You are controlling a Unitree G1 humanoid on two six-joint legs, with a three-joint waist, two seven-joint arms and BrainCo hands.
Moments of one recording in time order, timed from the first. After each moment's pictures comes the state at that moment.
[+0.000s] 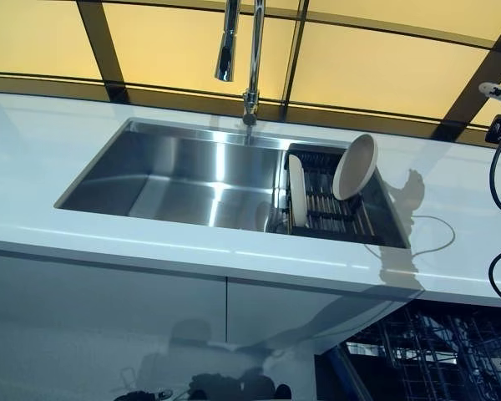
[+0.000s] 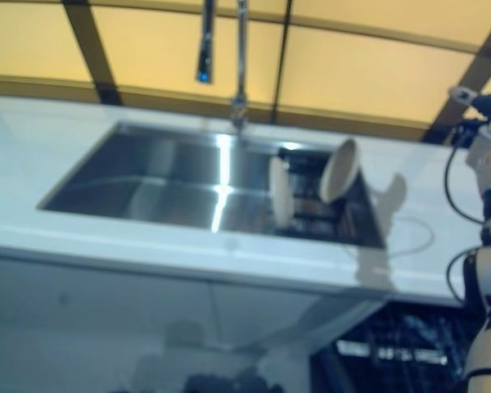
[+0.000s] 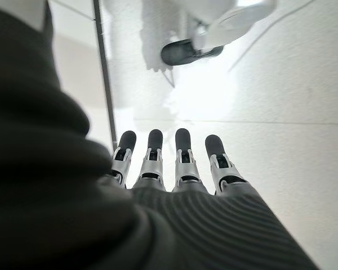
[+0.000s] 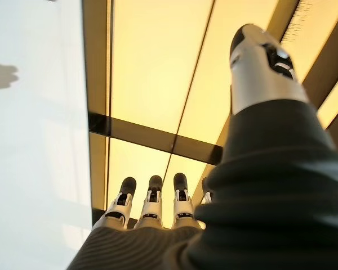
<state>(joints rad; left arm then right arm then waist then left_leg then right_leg) -0.04 0.34 -0.21 1.25 -0.15 0.18 0.07 -1.19 -0.97 0.33 0.99 0.69 0.36 -0.33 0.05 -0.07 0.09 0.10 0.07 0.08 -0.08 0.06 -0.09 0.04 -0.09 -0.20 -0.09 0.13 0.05</state>
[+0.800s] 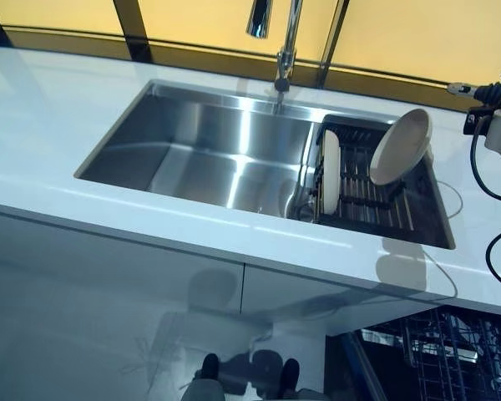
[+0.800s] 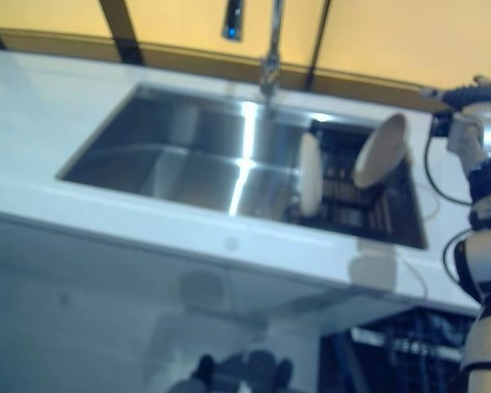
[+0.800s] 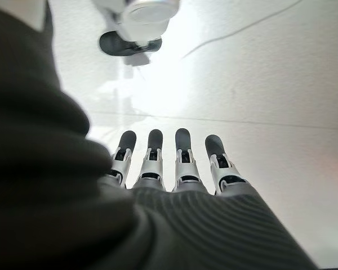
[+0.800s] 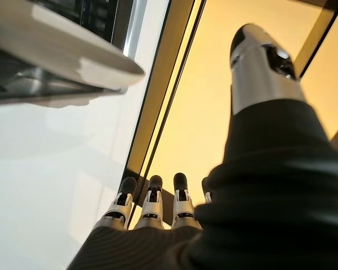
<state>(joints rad) 0.05 0.34 -0.22 1.23 -0.16 0.16 0.08 -1.35 -0.94 0.52 0.94 0.71 0.53 -0.36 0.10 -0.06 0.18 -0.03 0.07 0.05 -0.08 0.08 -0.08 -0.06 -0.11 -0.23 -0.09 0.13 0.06</state>
